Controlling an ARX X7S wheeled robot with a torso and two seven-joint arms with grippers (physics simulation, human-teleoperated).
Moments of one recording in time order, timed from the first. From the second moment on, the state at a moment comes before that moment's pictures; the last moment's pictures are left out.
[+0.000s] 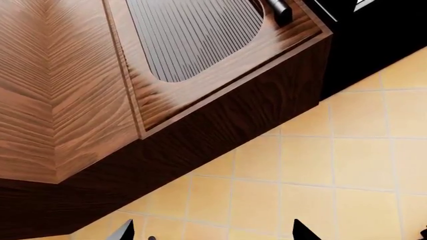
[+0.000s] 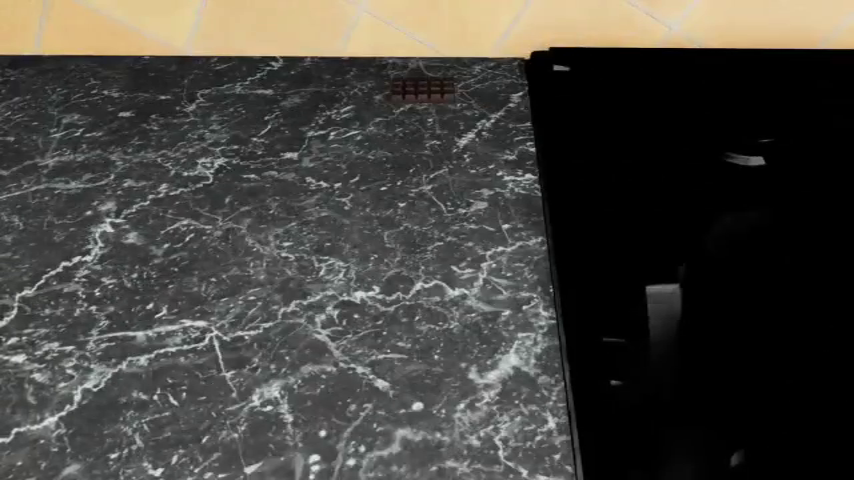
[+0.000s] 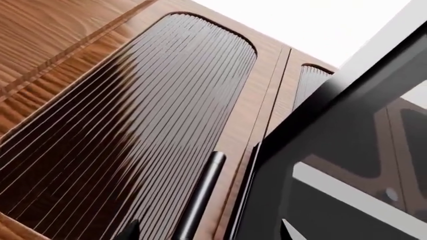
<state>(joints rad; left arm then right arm) 0.41 -0.35 0.13 0.85 0.48 0.16 -0.46 1.85 0.11 -0.38 -0.45 -0.20 1.23 -0.20</state>
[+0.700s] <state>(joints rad) 0.37 -0.37 0.13 0.85 0.45 0.14 -0.44 2.10 0.09 -0.36 0.23 -0.17 0.88 -0.10</state>
